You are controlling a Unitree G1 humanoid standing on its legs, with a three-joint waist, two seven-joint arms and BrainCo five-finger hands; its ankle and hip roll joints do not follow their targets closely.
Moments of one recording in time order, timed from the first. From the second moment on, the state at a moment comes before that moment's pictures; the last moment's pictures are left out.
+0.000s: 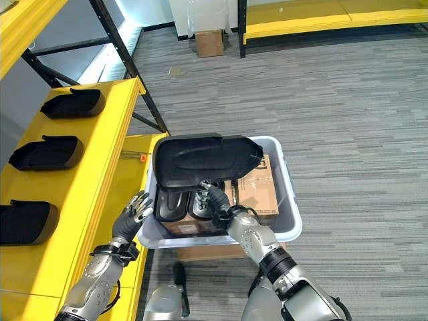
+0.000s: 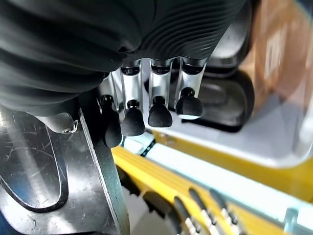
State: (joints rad) left arm 0.11 0.34 -0.20 0.08 -0.64 -0.10 0.04; right arm -0.43 -0.26 0.52 0.39 0.88 0.21 0.00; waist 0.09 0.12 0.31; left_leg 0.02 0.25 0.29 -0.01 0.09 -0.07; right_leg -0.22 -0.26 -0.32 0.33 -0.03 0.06
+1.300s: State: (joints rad) left arm 0.03 0.35 -0.15 0.15 -0.60 -0.07 0.11; right arm -0.40 -0.21 0.67 0.09 0.62 0.17 0.11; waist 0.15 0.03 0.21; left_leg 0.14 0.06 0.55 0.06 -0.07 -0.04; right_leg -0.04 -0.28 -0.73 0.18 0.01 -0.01
